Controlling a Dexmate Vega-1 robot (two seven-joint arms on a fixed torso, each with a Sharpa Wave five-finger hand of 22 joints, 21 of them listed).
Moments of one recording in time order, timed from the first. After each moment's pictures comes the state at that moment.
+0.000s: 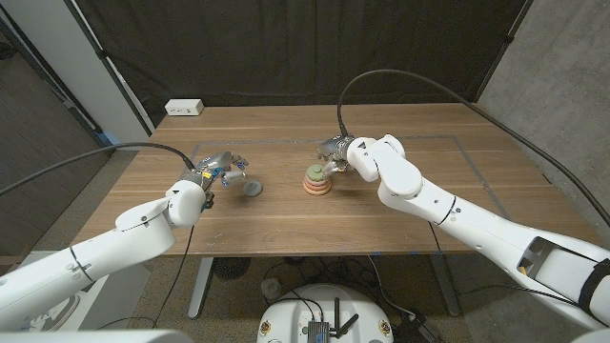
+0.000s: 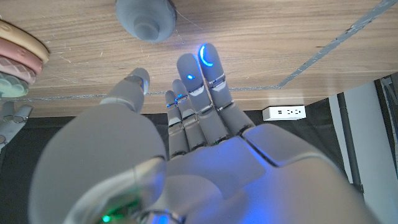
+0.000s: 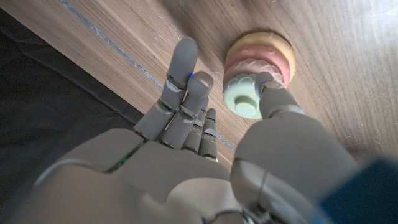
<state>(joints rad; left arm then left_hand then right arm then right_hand) 1.10 1.09 0.44 -2.14 0.16 0.63 0.25 0.84 0.04 0.47 -0.17 0.31 0.56 0.02 0.21 0.24 0.64 -0.11 0.22 0.58 0.93 -0.13 1.42 0.50 0.69 -0.07 1.53 0.20 -0.57 -0.59 -0.92 -2.00 -1.13 -0.47 0.82 0.84 -0.10 0.51 -0.15 0.28 0.34 0.01 0.20 0.25 0.45 -0.02 0.18 0.57 1.07 -0.19 1.26 1.18 1.02 -0.17 1.42 0.19</state>
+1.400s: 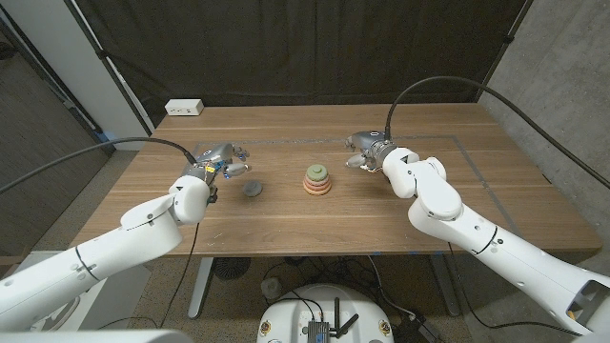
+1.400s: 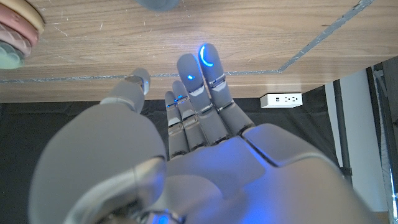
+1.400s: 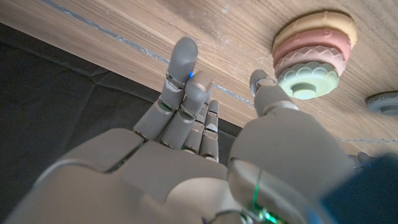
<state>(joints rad) 1.10 1.05 0.43 -2.21 0.18 0.72 0.29 0.84 0.04 0.47 -0.17 0.31 0.56 0.01 0.21 0.24 0.62 -0.12 0.22 0.58 0.93 -0.13 1.42 0.50 0.69 -0.07 1.54 0.20 -0.81 -0.71 -0.72 -2.14 -0.98 -0.63 0.47 0.90 -0.03 0.51 -0.16 0.26 0.45 0.01 0.24 0.24 0.56 -0.05 0.21 0.52 1.15 -0.22 1.28 1.21 1.07 -0.18 1.42 0.19</state>
